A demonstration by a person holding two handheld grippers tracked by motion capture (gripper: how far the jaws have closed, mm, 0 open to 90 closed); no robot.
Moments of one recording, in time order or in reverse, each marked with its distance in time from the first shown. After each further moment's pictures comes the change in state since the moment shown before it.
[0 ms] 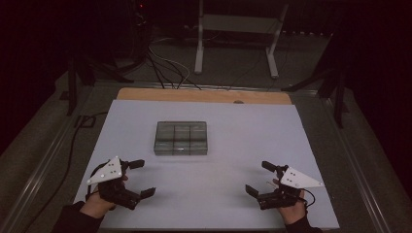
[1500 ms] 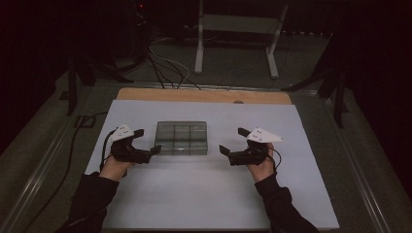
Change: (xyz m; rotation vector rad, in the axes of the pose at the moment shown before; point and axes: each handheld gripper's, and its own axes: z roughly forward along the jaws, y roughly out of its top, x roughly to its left) left arm 0.085 0.016 0.053 0.025 0.257 -0.152; right arm -0.037 0.050 0.115 0.044 -0.054 0.031
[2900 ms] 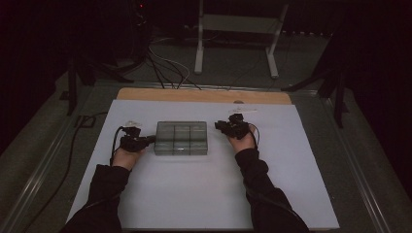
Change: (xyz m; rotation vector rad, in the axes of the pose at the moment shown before) left arm 0.044 -0.018 0.053 0.249 0.139 -0.230; right arm -0.068 -0.007 0.110 0.276 -0.079 0.193
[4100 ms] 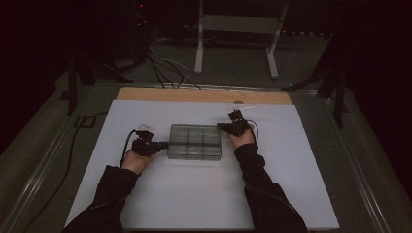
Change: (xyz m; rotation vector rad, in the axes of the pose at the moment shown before) left arm -0.036 -0.004 0.014 0.060 -0.135 0.053; right arm -0.019 0.002 0.018 0.147 0.014 0.149
